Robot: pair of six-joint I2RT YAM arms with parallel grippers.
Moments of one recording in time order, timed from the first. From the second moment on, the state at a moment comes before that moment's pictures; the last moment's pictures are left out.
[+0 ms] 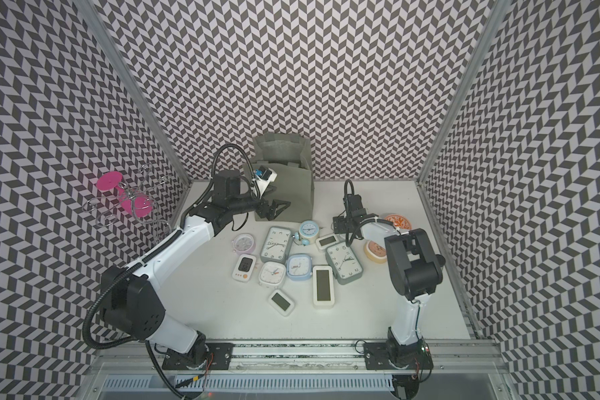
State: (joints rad) left arm -0.38 1.56 1.34 -0.20 0.55 0.18; right arm 0.27 1.88 1.19 -0.22 0.08 0.14
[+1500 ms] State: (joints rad) left arm -0.09 2.14 2.26 -0.38 0.42 -0.01; right arm 0.44 1.55 1.66 -0.04 -0.21 0.12
